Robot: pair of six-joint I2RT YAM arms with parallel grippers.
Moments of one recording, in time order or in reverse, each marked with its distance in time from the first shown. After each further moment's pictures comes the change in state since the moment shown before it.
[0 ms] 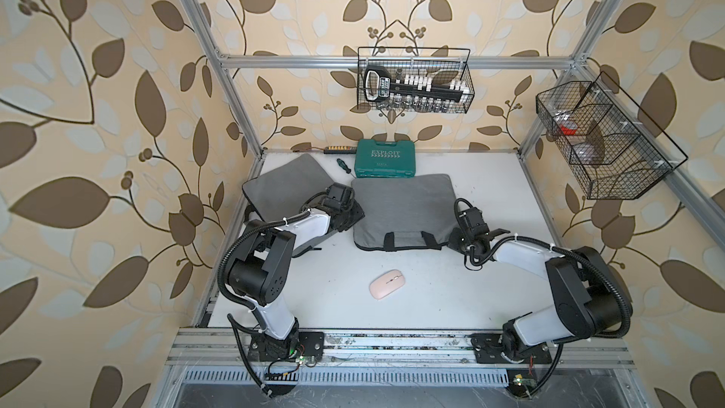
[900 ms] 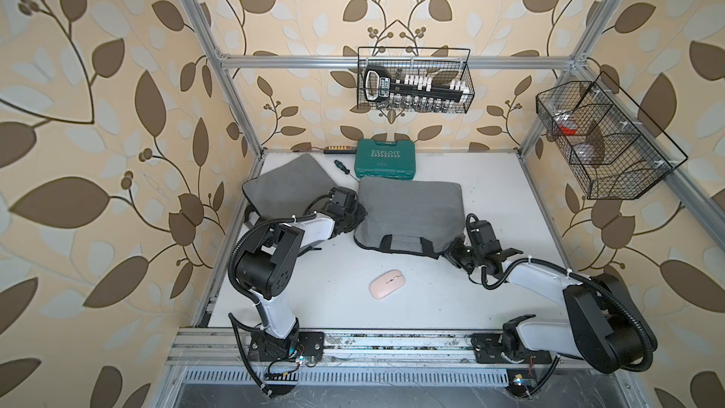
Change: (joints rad) left arm -0.048 0.056 -0.055 0.198 -0.048 -0.081; right arm -0.003 -0.180 -0.198 0.175 -0.419 0.289
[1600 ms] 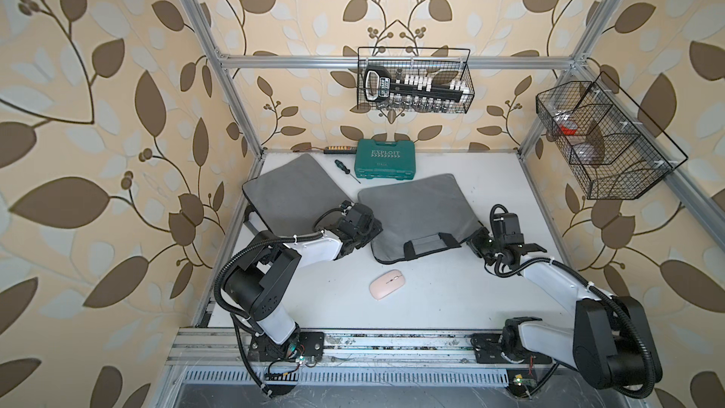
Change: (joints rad) left arm -0.217 -0.132 -0.131 0.039 -0.108 -0.134; right arm -0.292 -0.108 0.066 -0.184 0.100 -0.058
